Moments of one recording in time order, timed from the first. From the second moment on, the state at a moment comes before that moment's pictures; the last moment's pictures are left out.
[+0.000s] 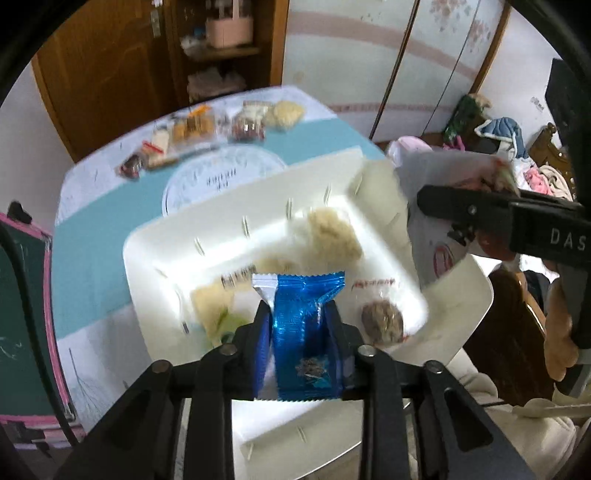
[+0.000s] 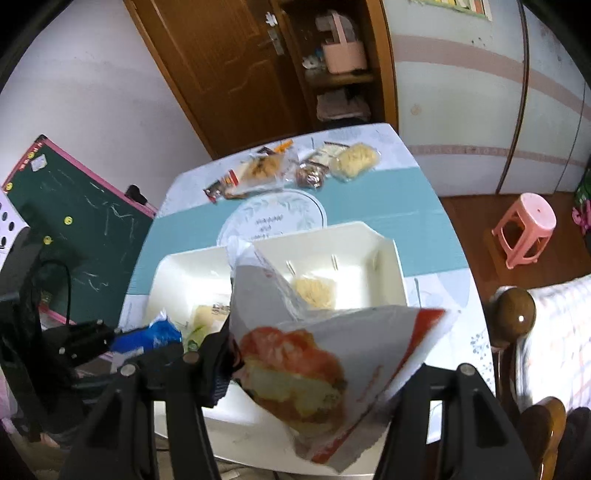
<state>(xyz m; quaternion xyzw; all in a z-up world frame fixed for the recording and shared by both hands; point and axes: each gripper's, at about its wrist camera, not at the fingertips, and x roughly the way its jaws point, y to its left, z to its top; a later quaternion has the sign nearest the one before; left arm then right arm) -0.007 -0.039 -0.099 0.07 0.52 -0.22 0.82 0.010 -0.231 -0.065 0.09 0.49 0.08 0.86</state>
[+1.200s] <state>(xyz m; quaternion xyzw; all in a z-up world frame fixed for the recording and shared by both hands) 0.001 0.000 -0.059 -0.01 0.43 -0.13 0.90 -0.009 -0.220 -0.045 0.09 0.40 0.07 0.91</state>
